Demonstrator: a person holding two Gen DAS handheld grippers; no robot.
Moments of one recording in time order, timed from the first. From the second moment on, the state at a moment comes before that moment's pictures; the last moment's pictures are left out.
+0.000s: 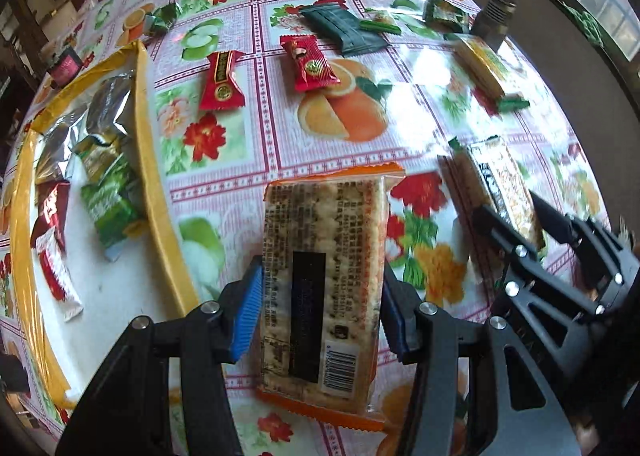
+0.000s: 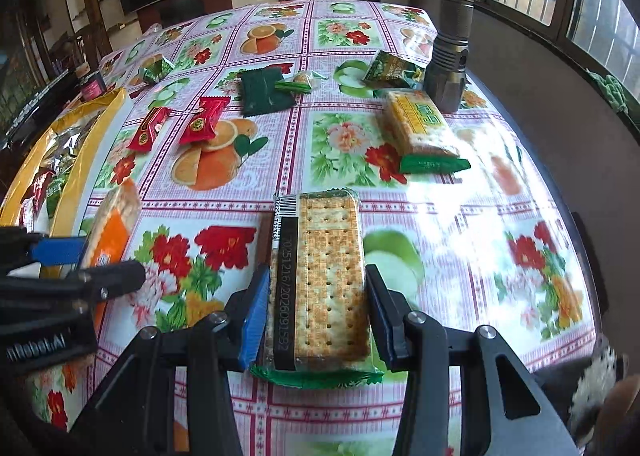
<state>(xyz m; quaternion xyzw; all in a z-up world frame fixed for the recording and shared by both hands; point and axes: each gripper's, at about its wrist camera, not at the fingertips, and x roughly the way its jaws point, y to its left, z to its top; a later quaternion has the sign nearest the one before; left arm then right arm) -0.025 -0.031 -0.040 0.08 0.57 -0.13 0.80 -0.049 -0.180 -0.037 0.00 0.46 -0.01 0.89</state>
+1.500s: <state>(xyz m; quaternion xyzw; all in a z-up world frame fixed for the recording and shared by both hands) -0.052 0.103 0.032 0.00 0.47 -0.09 0.88 -0.048 -0.040 0.035 -0.03 0.38 0.13 0.92</state>
